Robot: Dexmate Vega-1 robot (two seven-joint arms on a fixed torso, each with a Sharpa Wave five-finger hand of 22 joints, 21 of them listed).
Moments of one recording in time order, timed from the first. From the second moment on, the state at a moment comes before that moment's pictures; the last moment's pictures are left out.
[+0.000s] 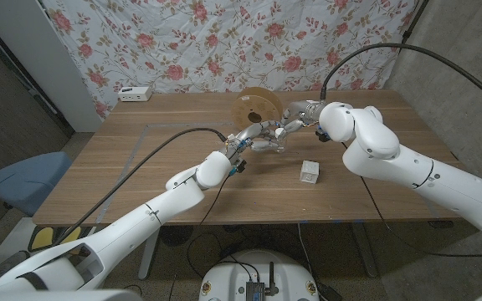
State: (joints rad) left arm 0.77 0.54 0.73 -1.71 0.16 0.01 0.15; left_hand 1.10 0.02 0.19 -0.13 0.19 0.28 -0.02 0.19 0.17 0.81 -0.15 0.19 0.18 0.81 -0.09 0.17 0.16 0.32 -0.04 0.18 0.16; right arm -0.52 -0.87 -0.87 -2.29 -0.68 -0.87 0.62; right_hand 0.78 -0.02 0.27 -0.16 0.20 0.62 -0.09 0.43 0.29 0.13 0.07 0.21 0.20 0.09 0.09 0.21 0.19 0.34 0.11 0.19 0.17
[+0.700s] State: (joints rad) left arm 0.78 0.55 0.73 -1.72 0.16 0.01 0.15; left_hand 1.10 0.02 0.19 -0.13 0.19 0.28 -0.02 0.19 0.17 0.81 -0.15 0.19 0.18 0.81 -0.09 0.17 0.16 0.32 -0.04 0.18 0.16; right arm -0.56 -0.87 -0.85 -2.30 -0.70 -0.87 0.60; right_hand 0.80 -0.01 0.28 -0.16 0.20 0.67 -0.10 0.47 0.31 0.16 0.08 0.21 0.20 0.11 0.09 0.21 0.19 0.36 0.11 0.19 0.17
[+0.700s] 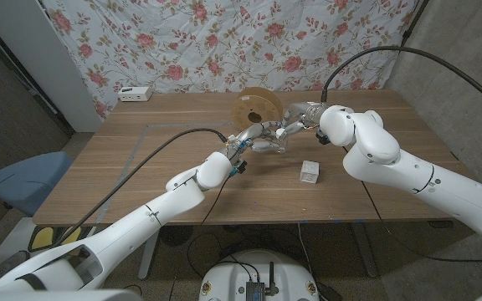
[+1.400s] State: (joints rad) left arm 0.79 0.55 0.74 -1.73 0.16 0.02 0.15; left_hand 1.10 0.02 0.19 -0.13 0.19 0.28 -0.02 0.19 0.17 0.81 -0.15 0.19 0.18 0.81 -0.09 0.17 0.16 0.32 -0.04 0.18 0.16; right arm -0.60 -0.88 -0.83 -2.32 -0.70 -0.88 0.57; right_hand 0.84 0.01 0.30 -0.17 0.19 0.69 -0.11 0.50 0.33 0.18 0.07 0.21 0.20 0.13 0.07 0.22 0.20 0.38 0.10 0.19 0.17
